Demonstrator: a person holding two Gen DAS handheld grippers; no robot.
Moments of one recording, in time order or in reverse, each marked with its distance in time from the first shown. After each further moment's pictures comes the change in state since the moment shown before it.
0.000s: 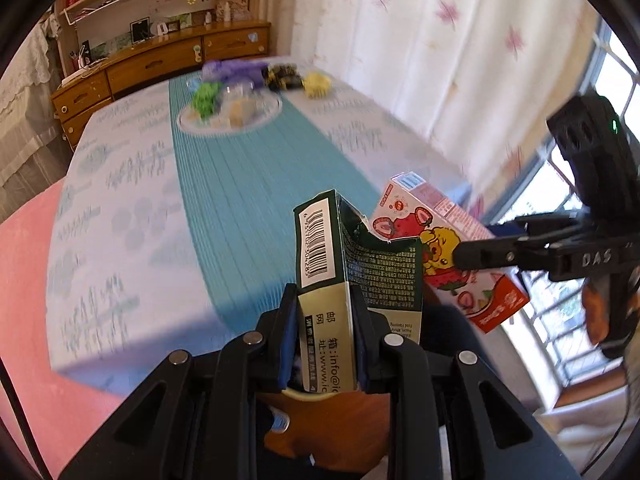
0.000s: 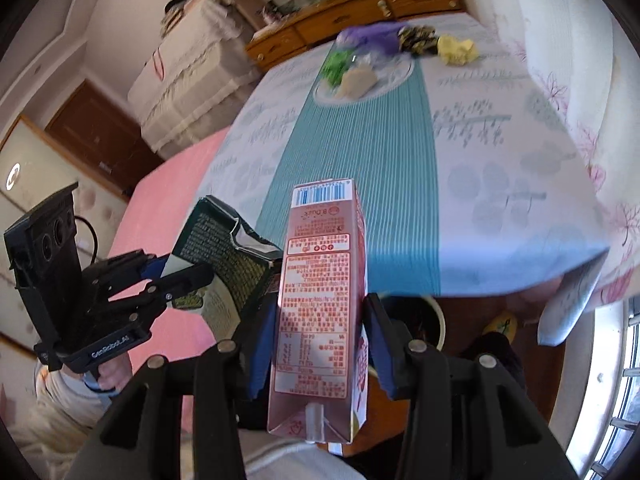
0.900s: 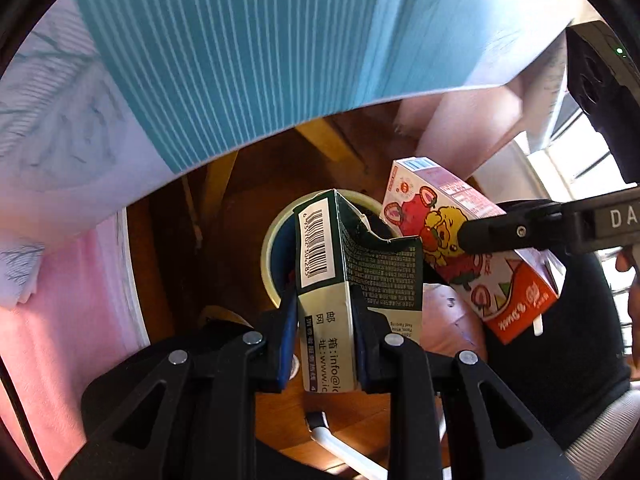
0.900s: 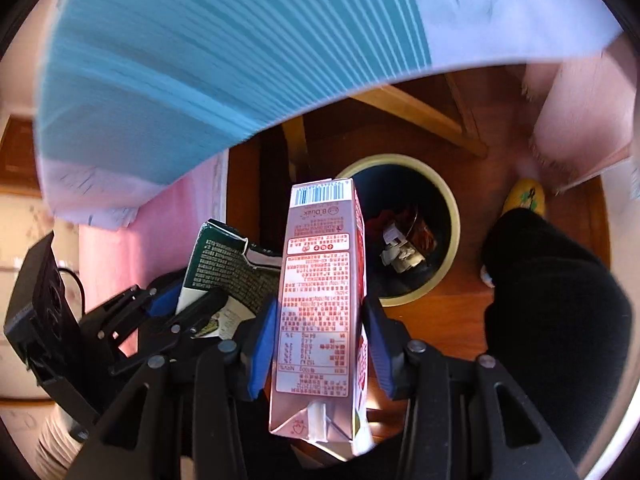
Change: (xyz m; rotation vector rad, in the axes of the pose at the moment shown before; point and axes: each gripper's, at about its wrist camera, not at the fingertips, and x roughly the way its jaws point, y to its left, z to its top) left arm 0.208 0.022 -0.148 -0.056 0.279 0.098; right arm 0.205 -0.104 -0.089 0.342 0.257 -0.027
